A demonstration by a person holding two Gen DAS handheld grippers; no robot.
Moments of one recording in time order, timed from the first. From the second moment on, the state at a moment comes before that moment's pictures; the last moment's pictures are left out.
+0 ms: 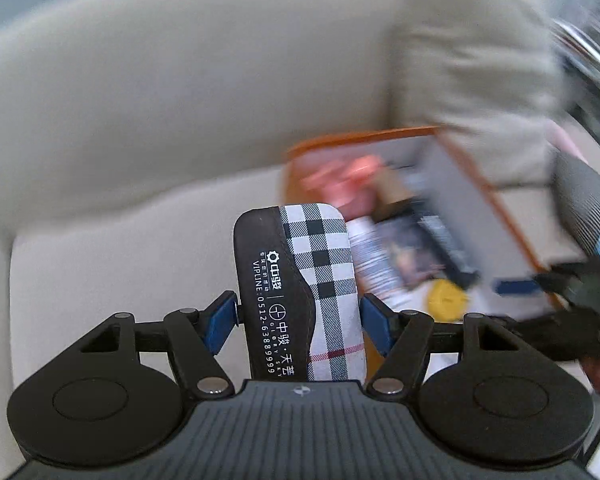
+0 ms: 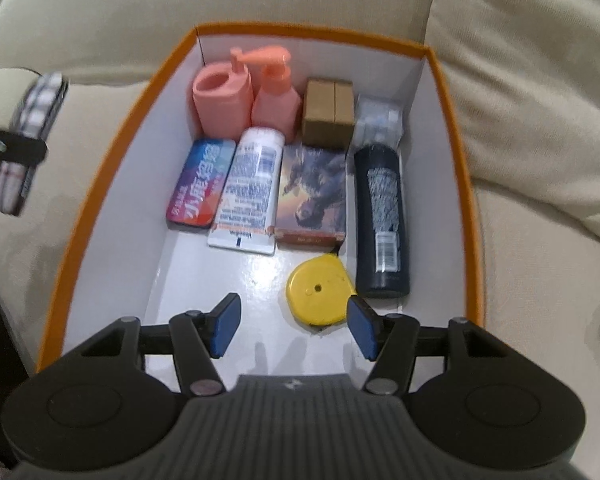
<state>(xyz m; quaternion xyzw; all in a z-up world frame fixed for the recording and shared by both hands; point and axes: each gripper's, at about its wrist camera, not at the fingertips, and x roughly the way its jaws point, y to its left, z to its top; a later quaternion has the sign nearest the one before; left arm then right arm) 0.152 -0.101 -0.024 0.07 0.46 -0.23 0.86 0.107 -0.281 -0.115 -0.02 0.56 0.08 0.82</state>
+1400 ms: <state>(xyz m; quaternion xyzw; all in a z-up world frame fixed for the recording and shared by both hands) 0.152 -0.276 -0.178 0.53 0.47 -0.48 0.52 0.102 -0.310 -0.109 -0.04 0.53 0.11 0.84</state>
